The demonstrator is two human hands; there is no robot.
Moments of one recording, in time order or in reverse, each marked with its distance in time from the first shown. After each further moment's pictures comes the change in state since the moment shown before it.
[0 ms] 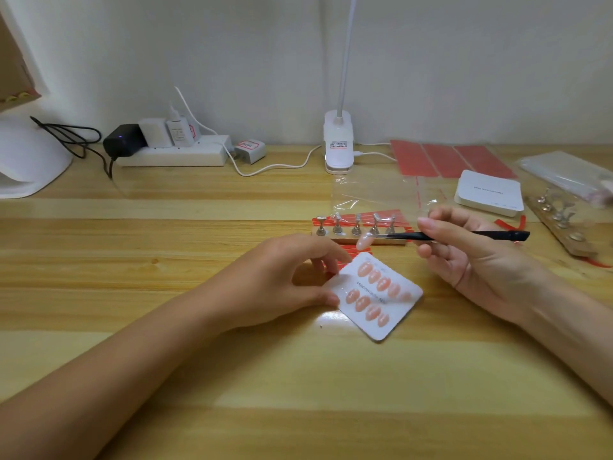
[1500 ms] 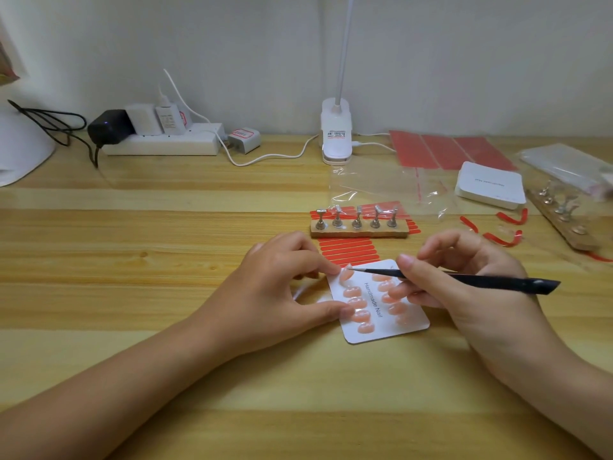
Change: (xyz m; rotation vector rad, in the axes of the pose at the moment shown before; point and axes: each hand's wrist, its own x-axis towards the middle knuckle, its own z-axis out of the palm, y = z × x) left_hand -0.013 0.004 0.019 0.035 0.182 -0.068; right_hand -0.035 0.027 0.028 -0.387 0.185 -0.276
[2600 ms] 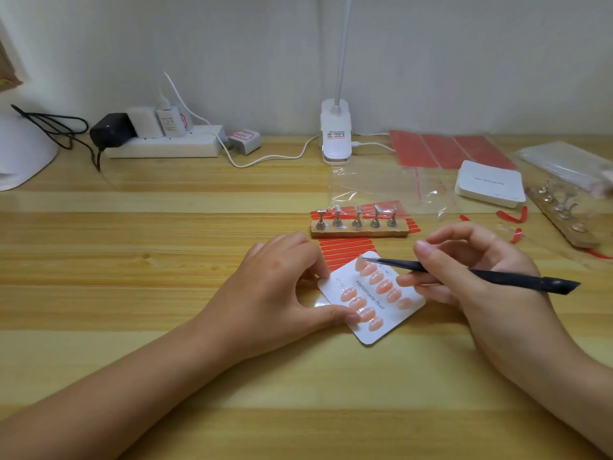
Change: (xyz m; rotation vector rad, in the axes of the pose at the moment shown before) left_hand -0.001 0.002 0.000 0.160 -0.016 0.005; right_hand -0.002 -0.002 -0.006 0.036 0.064 0.034
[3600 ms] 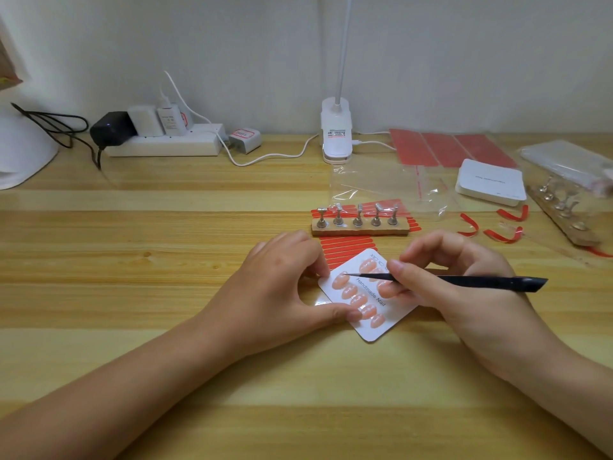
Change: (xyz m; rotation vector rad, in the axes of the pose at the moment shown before) left_hand 0.001 0.000 0.001 -0.037 -0.002 0.004; right_hand 0.000 0.003 0.006 -0.050 -0.160 -0.017
